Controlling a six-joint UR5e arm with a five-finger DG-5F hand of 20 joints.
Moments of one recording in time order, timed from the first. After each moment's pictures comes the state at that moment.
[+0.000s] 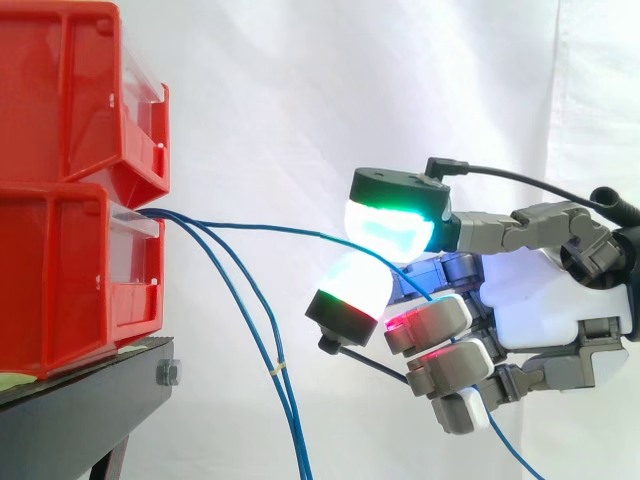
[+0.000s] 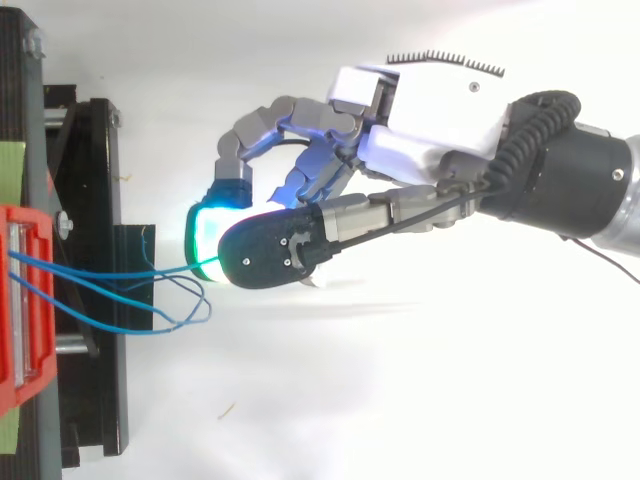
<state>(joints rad) 0.14 -2.24 -1.27 -2.87 -1.21 0.05</state>
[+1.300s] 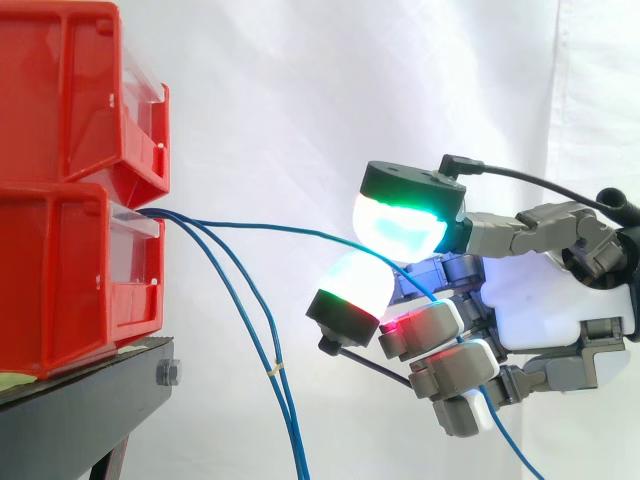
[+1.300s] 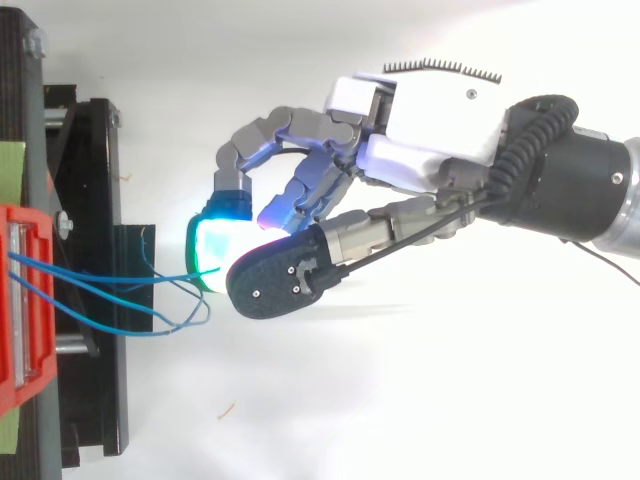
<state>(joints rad) 0.14 -2.24 -1.27 -2.87 -1.23 0.05</state>
